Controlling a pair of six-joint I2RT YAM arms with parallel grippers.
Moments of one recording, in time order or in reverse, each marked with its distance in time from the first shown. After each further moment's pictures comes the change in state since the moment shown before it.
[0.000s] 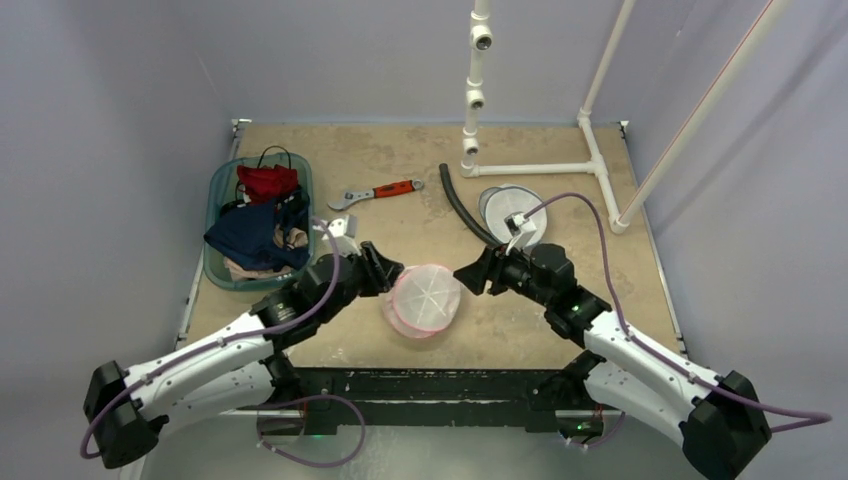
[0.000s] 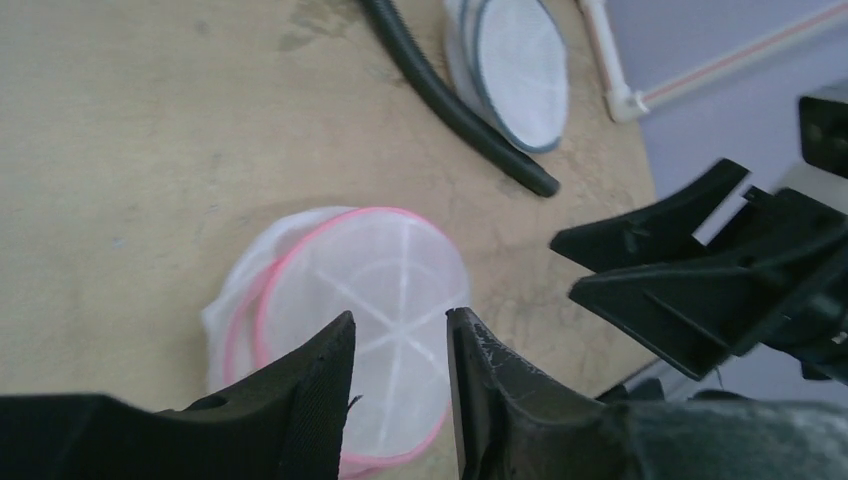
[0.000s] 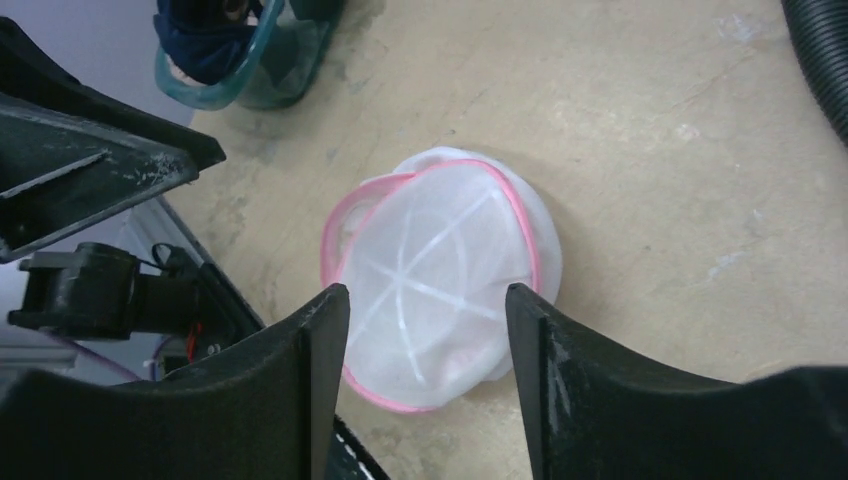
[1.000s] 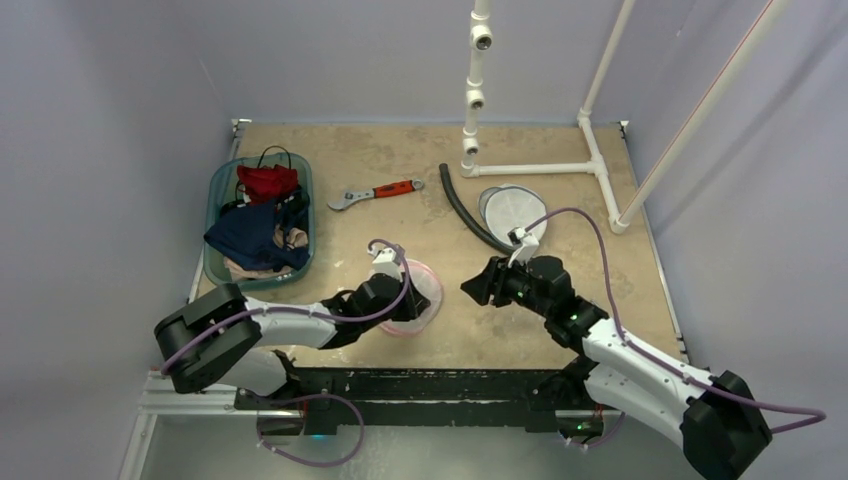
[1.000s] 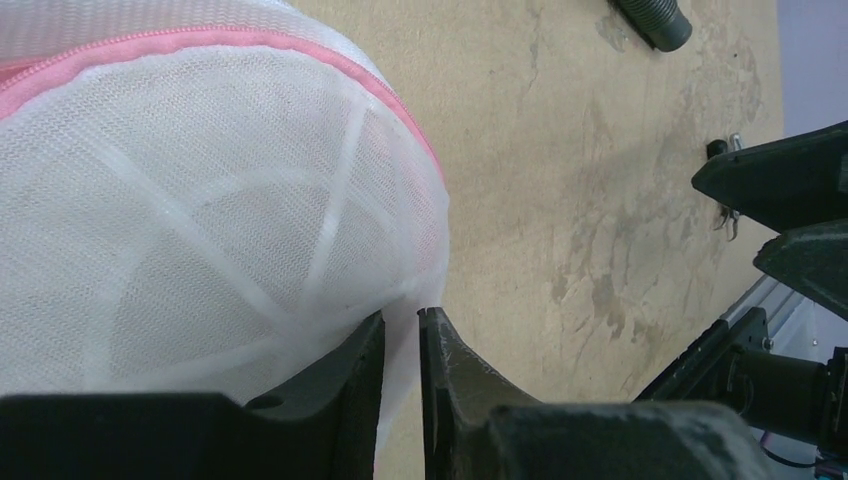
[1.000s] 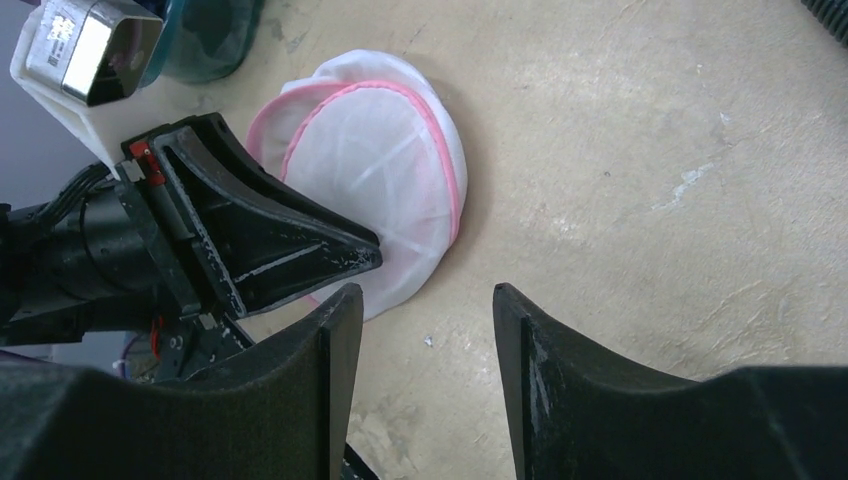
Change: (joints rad) left arm -0.073 0.608 -0.179 0.647 0.182 -0.062; right arm 0.000 -0.019 -0.108 -0.005 0.064 0.045
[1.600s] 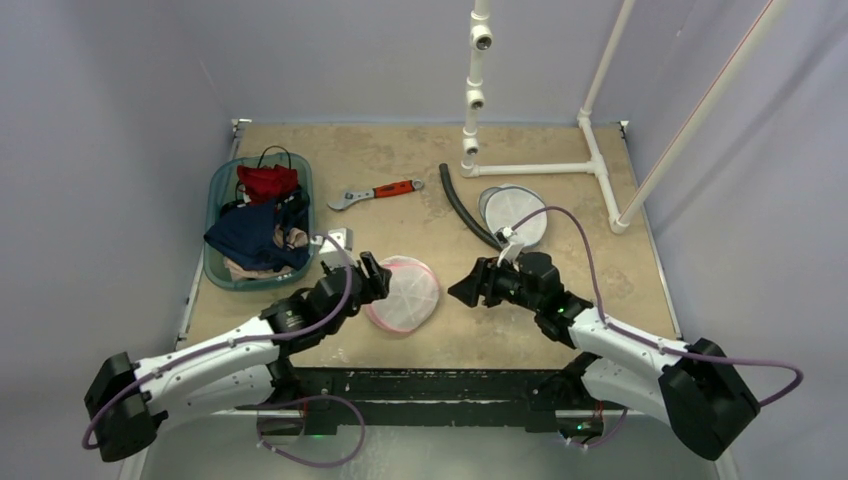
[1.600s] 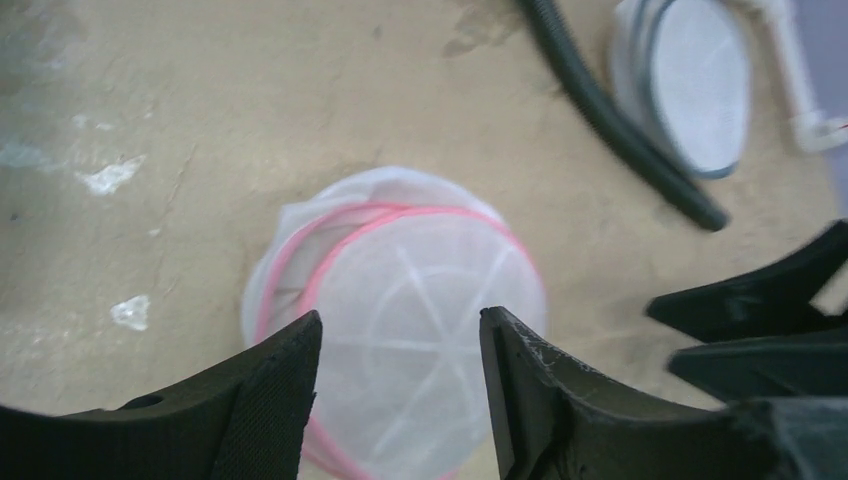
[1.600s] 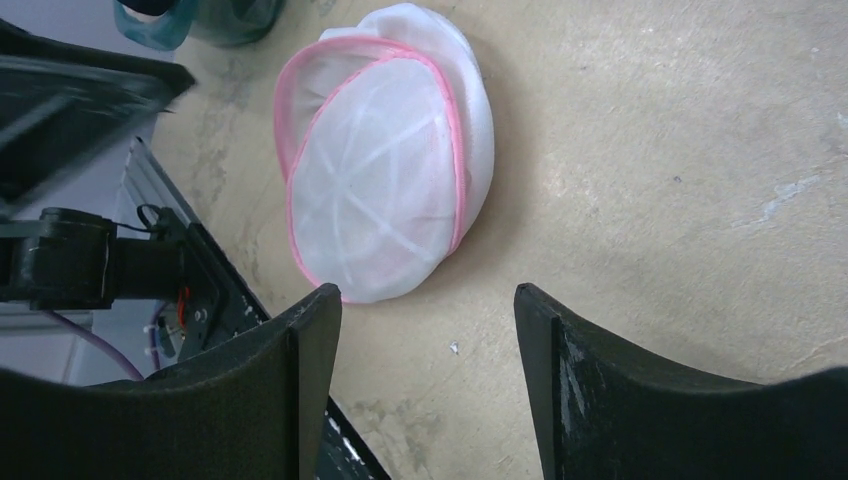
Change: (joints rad) left arm 0.025 -0.599 0.091 -0.584 -0.370 0.101; right arm 0.000 0.159 -0.012 0.173 -0.111 0.023
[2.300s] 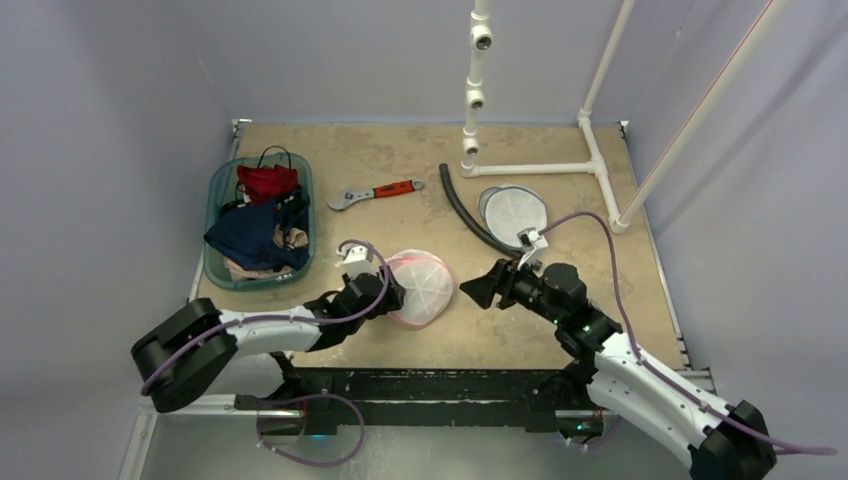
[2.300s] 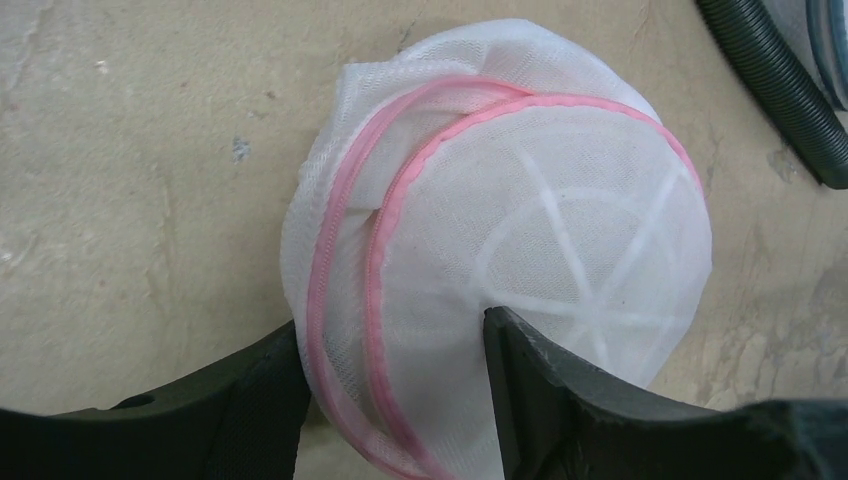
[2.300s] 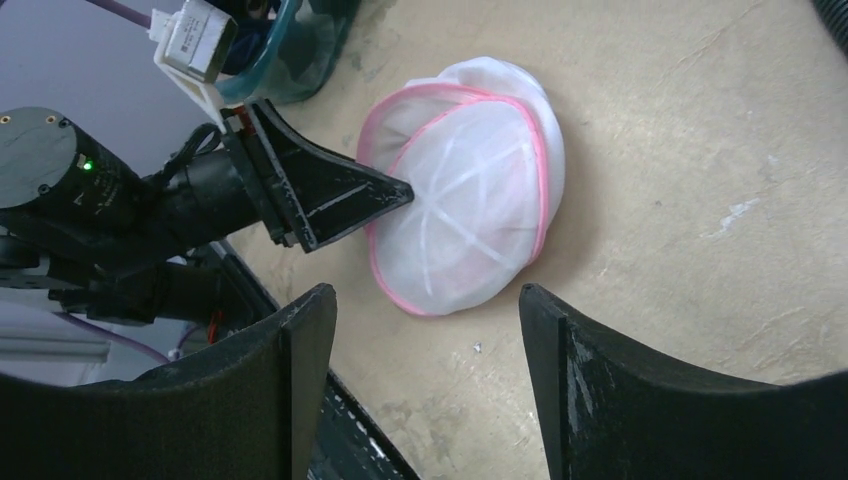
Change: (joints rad) left arm 0.044 0.405 -0.175 0.372 0.119 -0.097; right arm 0.000 -0.307 -0.013 -0.168 0.049 0.002
